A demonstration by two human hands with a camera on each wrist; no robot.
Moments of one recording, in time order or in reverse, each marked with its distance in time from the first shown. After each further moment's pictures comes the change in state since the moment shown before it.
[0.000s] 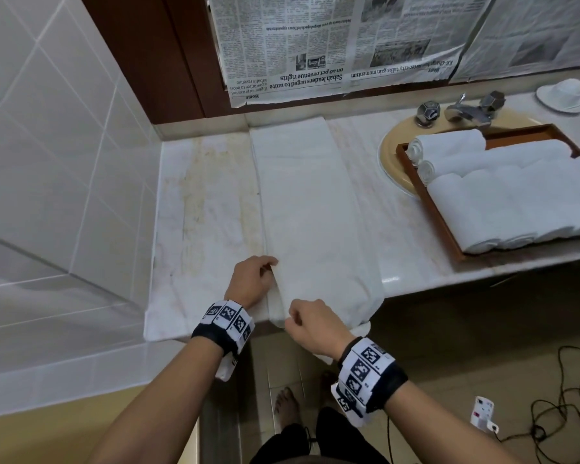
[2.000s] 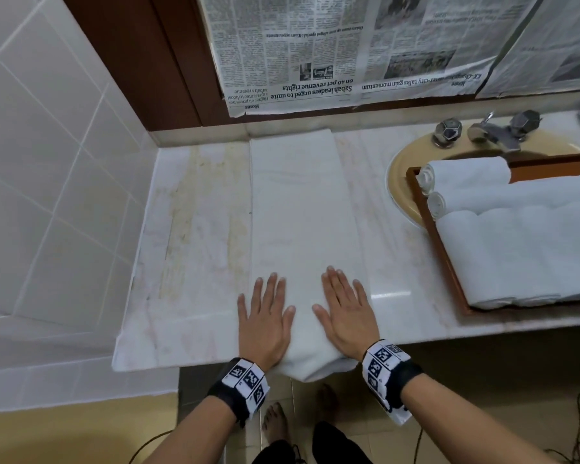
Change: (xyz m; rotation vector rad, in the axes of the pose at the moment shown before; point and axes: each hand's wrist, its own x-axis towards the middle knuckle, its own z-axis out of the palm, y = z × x) left_hand -0.008 0.037 0.082 0.412 0.025 -0.052; right_hand 0.077 0.130 -0.053 -0.485 0.210 -0.121
